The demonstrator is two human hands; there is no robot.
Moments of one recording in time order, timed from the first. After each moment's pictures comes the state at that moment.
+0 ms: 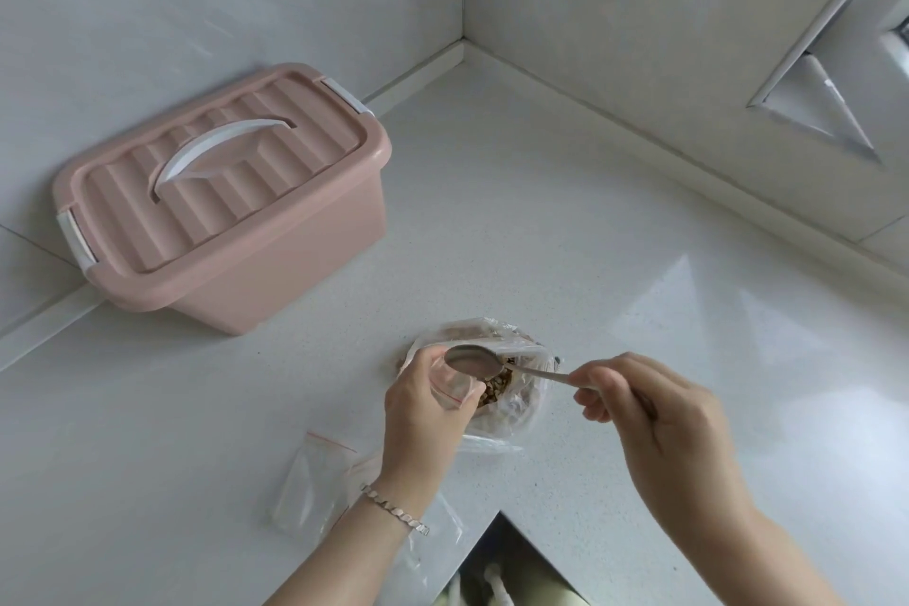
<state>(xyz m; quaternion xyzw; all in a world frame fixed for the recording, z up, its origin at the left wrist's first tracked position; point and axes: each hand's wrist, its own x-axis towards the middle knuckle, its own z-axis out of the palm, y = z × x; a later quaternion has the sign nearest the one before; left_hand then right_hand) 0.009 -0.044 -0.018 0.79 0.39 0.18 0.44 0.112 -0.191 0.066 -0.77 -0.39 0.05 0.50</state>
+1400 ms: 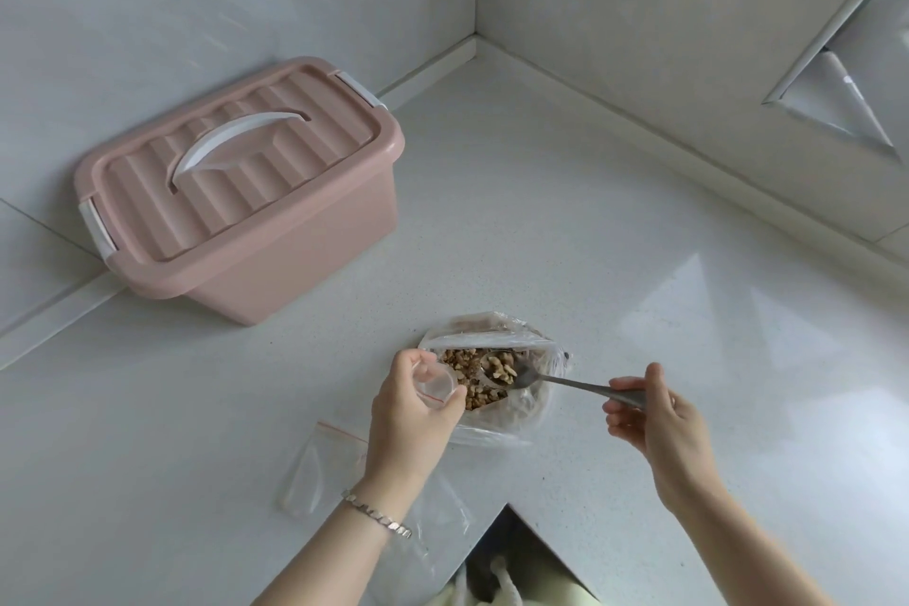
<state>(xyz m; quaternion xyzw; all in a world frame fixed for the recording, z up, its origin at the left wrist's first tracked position) -0.011 -0.035 -0.010 0.76 0.44 0.13 0.47 0.134 -0.205 -0.010 -0.70 0.09 0.30 0.64</state>
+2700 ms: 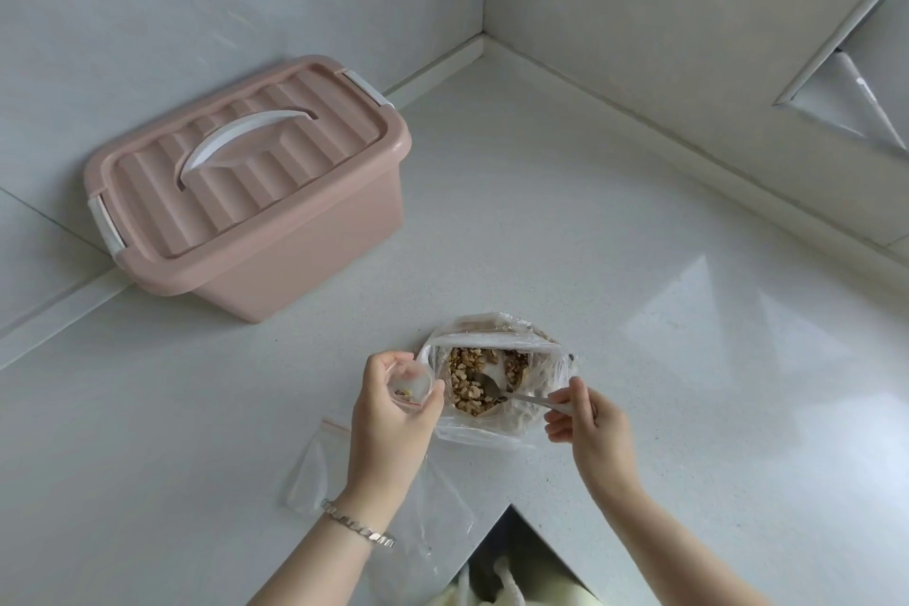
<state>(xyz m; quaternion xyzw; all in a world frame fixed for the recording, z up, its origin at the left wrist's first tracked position) -0.027 -0.032 -0.004 0.73 0.45 0.21 0.48 0.101 -0.174 -0.047 -0.79 -0.04 0.29 0.54</state>
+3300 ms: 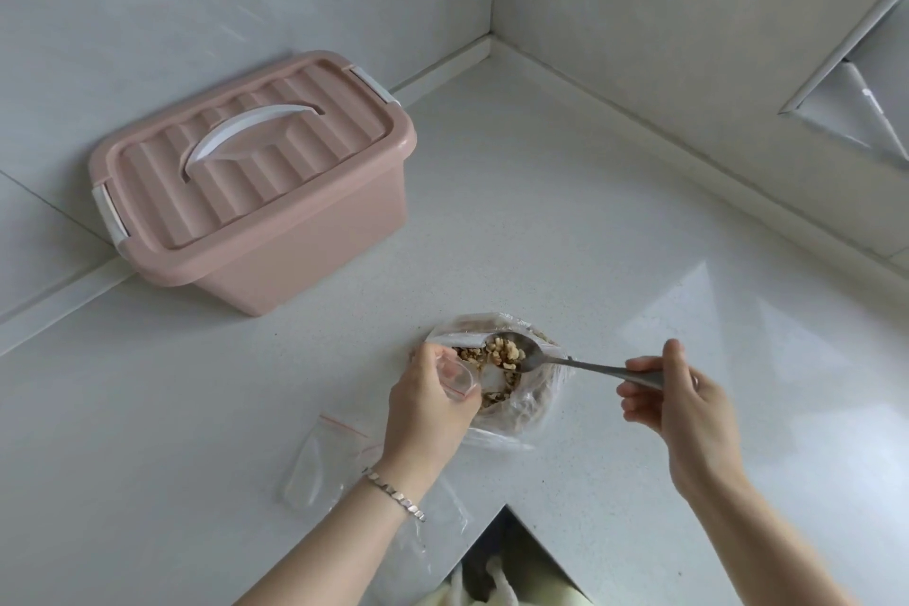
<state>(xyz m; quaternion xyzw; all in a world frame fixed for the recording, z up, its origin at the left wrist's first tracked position) 0.002 -0.038 -0.007 0.79 0.42 0.08 0.43 0.142 -0.193 0.022 -0.72 0.04 0.25 0.65</state>
